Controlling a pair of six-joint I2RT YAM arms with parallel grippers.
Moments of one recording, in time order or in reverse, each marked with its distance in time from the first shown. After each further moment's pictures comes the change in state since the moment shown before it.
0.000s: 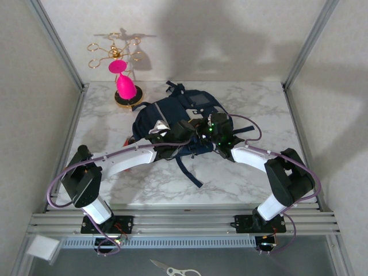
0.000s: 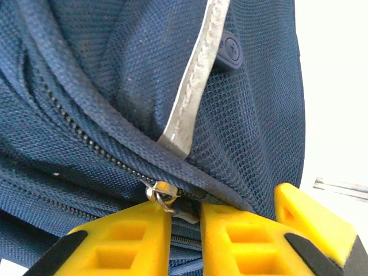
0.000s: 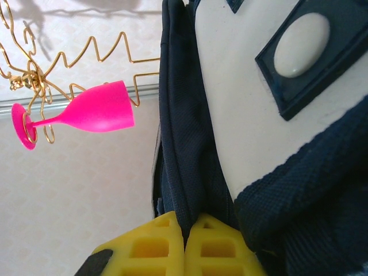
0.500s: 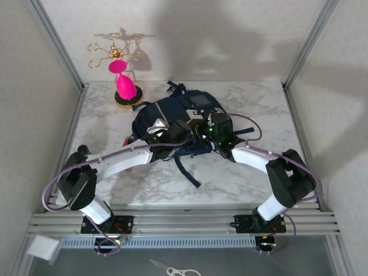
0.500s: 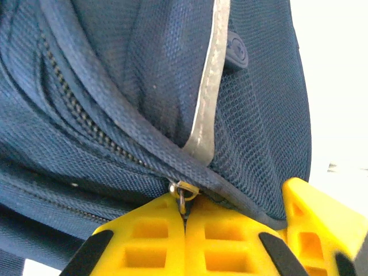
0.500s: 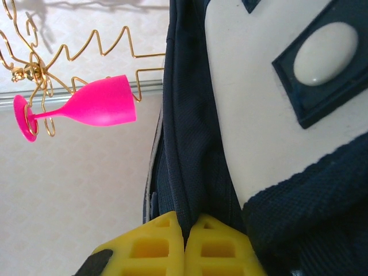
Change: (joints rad) left arm 0.016 -0.060 -0.039 0.000 0.047 0.147; right arm -0.013 -0.020 -0.001 -0.023 -0.013 -0.036
